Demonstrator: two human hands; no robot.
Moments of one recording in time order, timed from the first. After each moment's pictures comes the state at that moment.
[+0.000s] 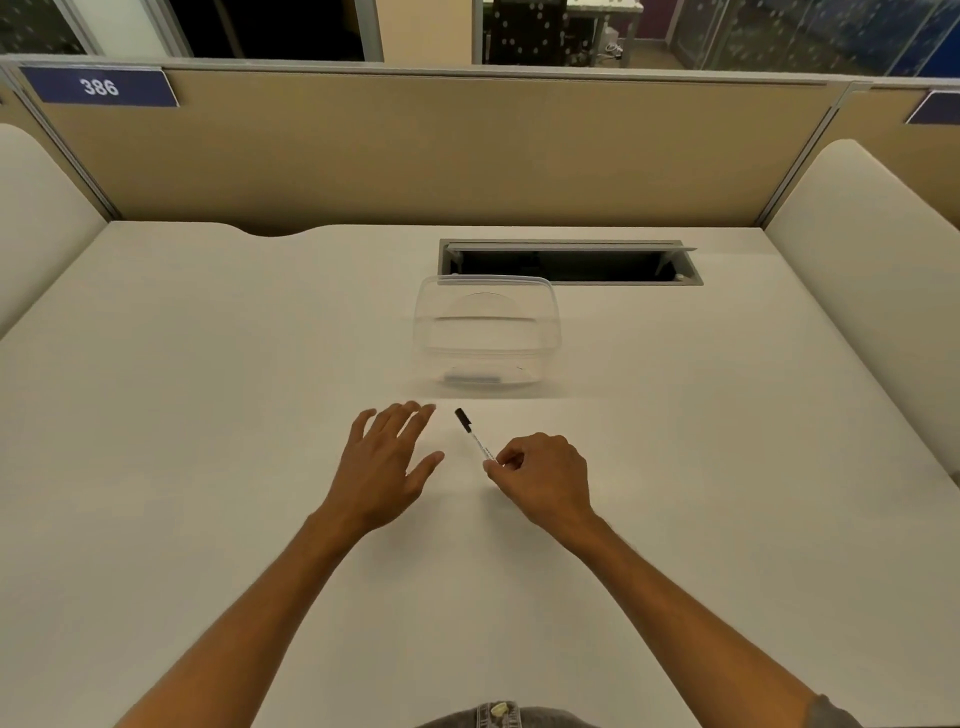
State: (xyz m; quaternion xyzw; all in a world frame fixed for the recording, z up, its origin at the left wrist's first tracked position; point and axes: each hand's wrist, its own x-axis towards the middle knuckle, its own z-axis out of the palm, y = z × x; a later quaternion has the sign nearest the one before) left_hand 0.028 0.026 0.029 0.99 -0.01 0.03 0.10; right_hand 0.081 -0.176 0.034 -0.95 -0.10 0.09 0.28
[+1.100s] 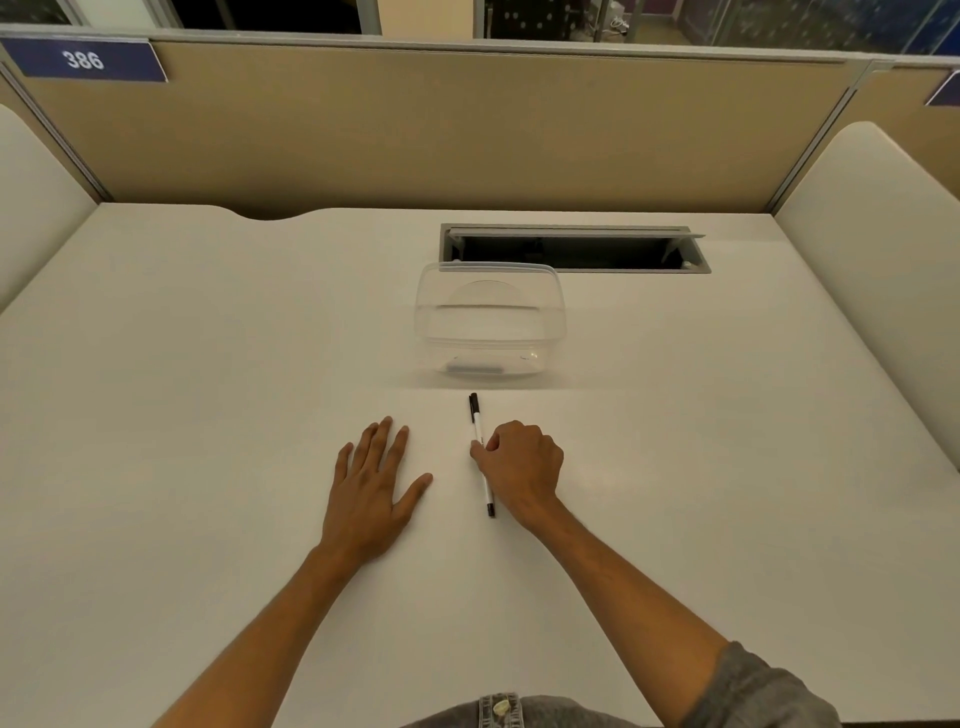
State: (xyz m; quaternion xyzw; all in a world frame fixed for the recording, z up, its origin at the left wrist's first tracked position) left_hand 0.003 0.039 -0.044 0.99 0.08 0.01 0.12; right_hand 0.095 -0.137 -0.006 -0.97 -0.03 0.08 0.23
